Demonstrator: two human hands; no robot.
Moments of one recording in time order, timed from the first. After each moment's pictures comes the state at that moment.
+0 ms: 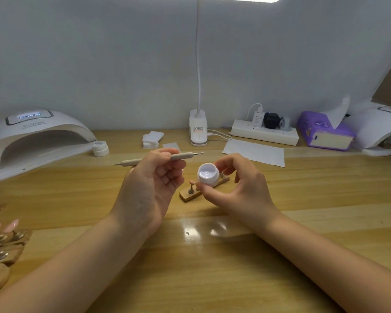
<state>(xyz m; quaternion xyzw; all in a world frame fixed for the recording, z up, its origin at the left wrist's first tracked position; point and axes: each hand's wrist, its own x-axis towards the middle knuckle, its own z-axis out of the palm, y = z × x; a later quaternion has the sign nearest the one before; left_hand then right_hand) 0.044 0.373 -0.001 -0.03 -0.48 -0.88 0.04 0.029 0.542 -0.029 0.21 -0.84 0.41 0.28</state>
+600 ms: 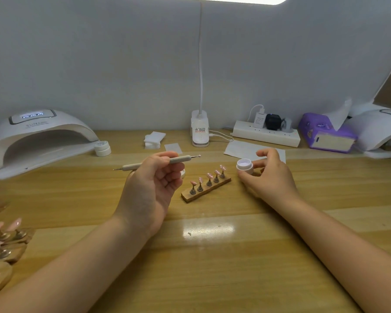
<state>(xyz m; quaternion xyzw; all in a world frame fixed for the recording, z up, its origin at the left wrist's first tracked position) 0.041 0.369 -0.008 -0.02 -0.47 -0.88 0.04 -0.024 0.603 -0.045 -0.02 -0.91 0.36 0.18</state>
